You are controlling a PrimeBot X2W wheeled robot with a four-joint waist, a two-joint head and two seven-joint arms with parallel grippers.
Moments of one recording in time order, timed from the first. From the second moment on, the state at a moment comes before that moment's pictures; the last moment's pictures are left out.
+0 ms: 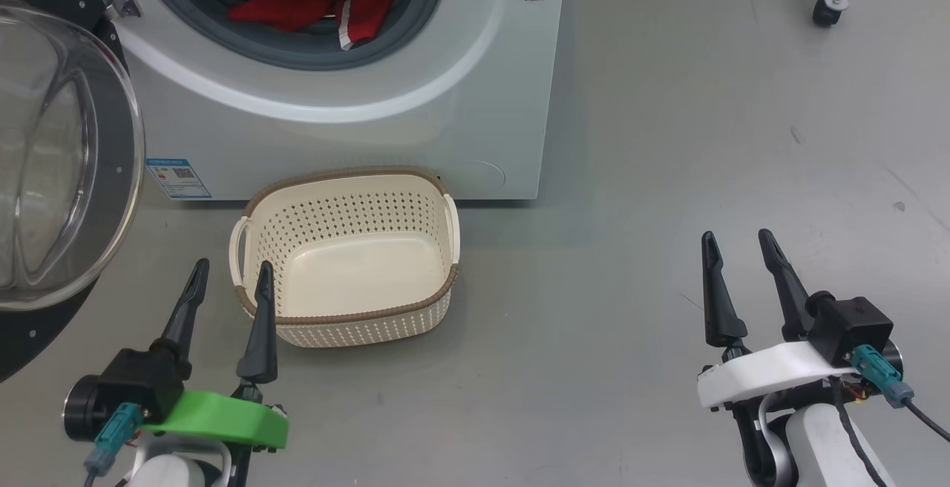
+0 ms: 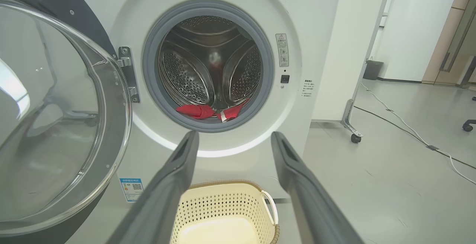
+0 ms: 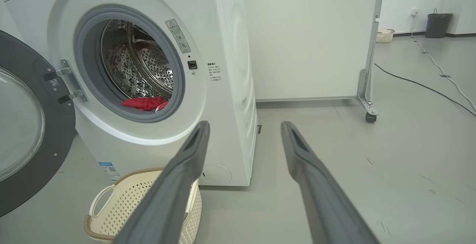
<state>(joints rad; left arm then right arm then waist) -0.08 0.07 -0.12 0.13 -0.32 -0.03 -0.25 -0.09 -0.05 0.15 0.17 0.32 0.09 -0.25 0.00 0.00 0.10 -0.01</state>
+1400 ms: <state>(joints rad) -0.08 0.08 -0.13 0.13 -0.30 -0.02 -0.25 -0.09 -0.05 0.16 0.18 0.32 0.09 -0.25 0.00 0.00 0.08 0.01</state>
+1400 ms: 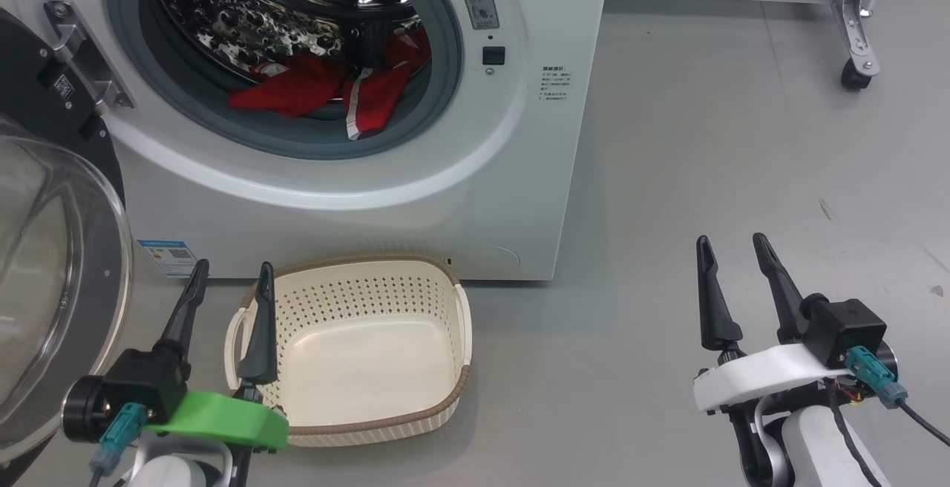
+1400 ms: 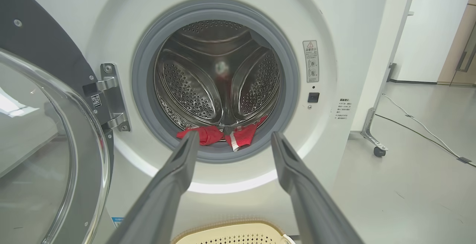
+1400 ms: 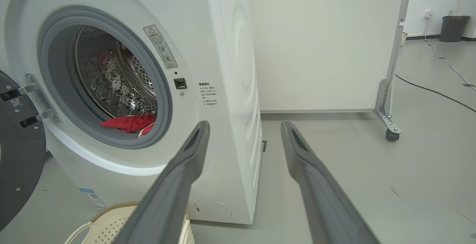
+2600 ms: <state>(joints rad) -0.08 0.08 -0.13 0.13 -0.30 -0.01 -0.25 -0.09 -0.05 0.16 0.18 0.33 0.09 -0.25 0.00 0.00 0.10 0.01</state>
